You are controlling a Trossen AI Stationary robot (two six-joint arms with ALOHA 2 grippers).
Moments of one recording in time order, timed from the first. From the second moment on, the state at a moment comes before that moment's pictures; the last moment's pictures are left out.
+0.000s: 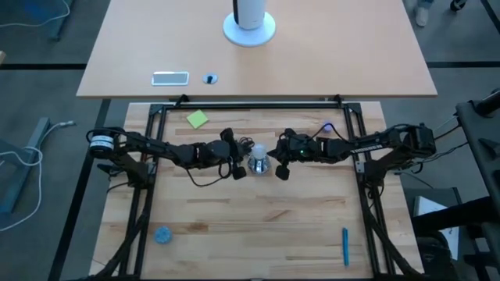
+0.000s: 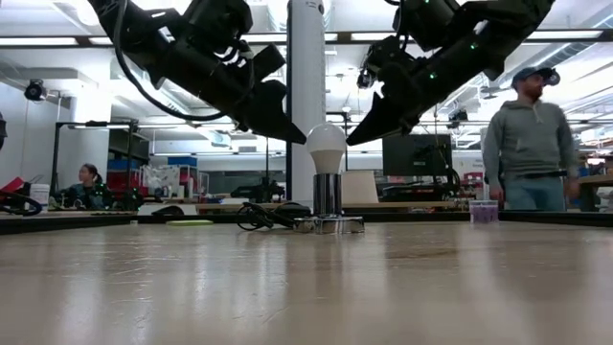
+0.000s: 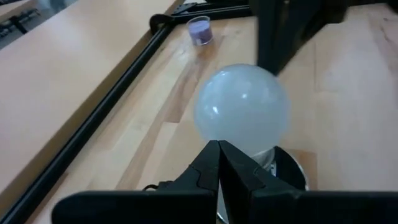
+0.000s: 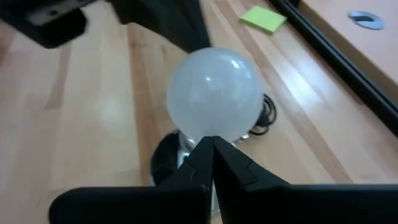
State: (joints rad) left arm 0.06 1.57 0.77 0.36 -0.34 0.10; right arm -0.11 1.42 0.71 0.18 0.13 0.01
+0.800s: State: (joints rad) left arm 0.07 1.56 0.77 0.38 -0.38 0.09; right arm -0.11 1.40 0.71 0.17 0.10 0.00
